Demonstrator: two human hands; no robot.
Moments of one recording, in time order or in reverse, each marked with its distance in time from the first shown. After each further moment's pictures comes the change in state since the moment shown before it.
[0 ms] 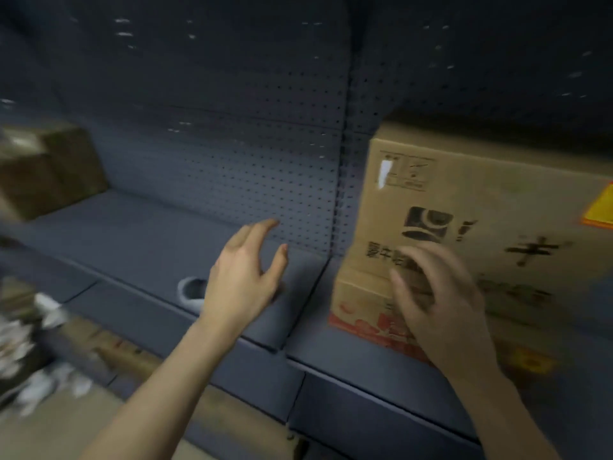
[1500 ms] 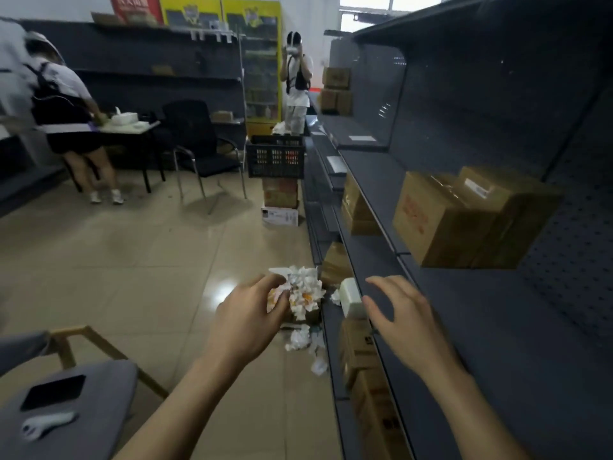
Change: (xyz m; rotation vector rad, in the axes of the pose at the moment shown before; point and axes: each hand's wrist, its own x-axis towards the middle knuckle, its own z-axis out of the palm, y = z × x) left_hand -0.069 -0.482 -0.382 0.505 0.431 -0.871; right_hand 0.129 -0.534 0.551 0.656 -0.806 -0.583
